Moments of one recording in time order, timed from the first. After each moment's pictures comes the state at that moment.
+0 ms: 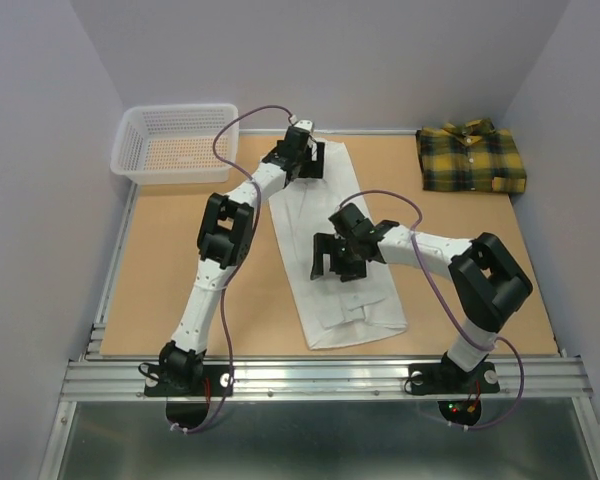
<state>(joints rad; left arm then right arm) -0.46 2.57 2.22 -0.29 -0.09 -0.25 0.70 1.73 1.06 -0.41 -0.17 0.69</state>
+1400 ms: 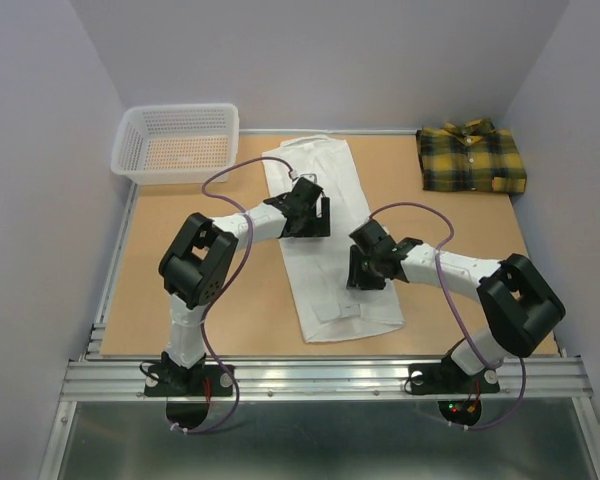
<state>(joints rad) -0.66 1.96 1.31 -0.27 -0.14 -0.56 0.68 1.52 0.83 -0.42 0.08 0.74</state>
